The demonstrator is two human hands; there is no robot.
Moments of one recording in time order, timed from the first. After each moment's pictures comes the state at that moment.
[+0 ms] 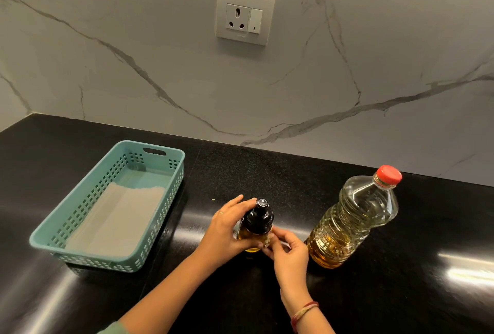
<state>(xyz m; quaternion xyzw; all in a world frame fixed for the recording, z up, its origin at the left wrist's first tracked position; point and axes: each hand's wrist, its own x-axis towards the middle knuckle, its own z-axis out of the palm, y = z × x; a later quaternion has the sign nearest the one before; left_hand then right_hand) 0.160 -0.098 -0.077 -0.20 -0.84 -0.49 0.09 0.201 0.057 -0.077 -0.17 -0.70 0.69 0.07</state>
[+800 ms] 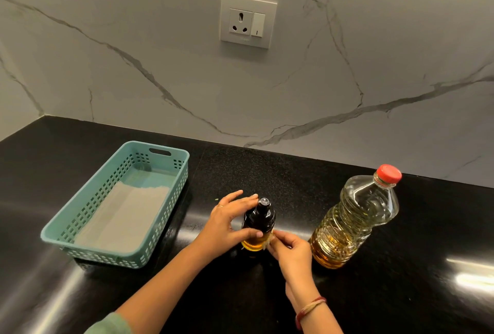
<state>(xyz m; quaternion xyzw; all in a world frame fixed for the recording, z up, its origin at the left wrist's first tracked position) 0.157 -0.107 -0.061 -0.19 -0.85 -0.48 0.04 0.201 0.061 -0.063 -0.20 -0.66 0.72 -0.02</state>
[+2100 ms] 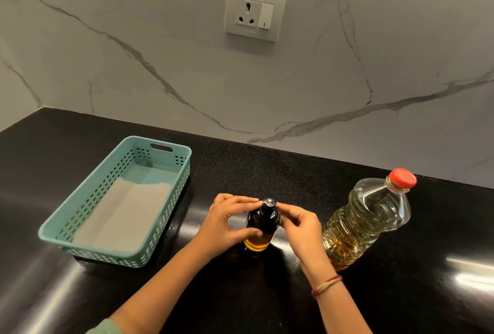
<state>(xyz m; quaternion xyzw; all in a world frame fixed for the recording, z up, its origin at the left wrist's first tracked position) 0.161 -0.113 -0.051 -0.19 -0.83 -0.51 0.10 0.163 0.079 -0.035 -0.04 -0.80 0.59 0.01</state>
